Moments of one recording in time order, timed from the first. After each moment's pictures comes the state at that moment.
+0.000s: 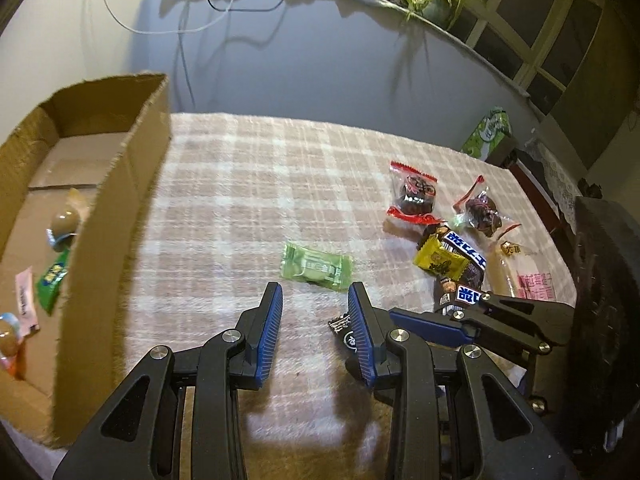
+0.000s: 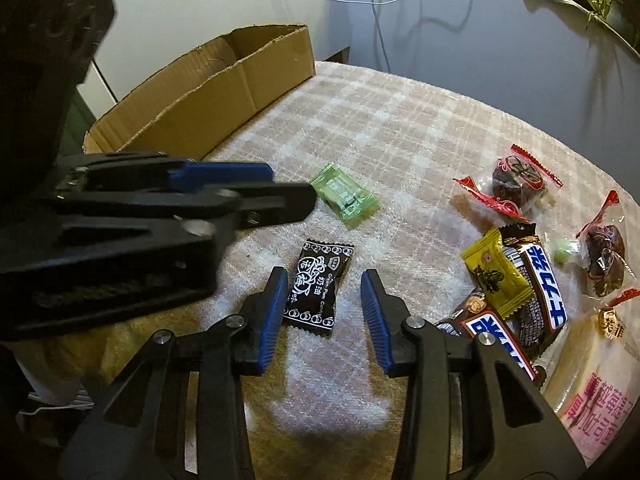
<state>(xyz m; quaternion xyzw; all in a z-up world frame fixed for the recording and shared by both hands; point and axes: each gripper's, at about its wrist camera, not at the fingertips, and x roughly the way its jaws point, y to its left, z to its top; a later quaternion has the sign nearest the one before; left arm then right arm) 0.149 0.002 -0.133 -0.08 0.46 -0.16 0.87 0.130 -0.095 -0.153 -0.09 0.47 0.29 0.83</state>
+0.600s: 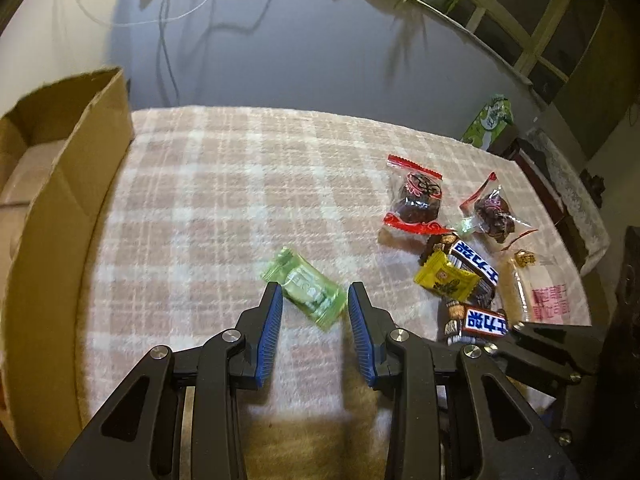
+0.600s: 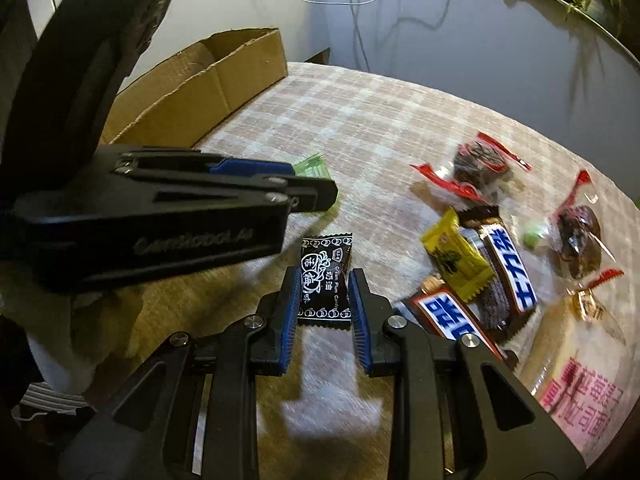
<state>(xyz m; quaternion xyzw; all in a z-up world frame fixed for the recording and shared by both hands) 0.178 -0.023 -0.145 -0.05 0.47 -0.16 0.87 0.133 -0.117 -0.155 -0.08 0.47 0.26 0.84</state>
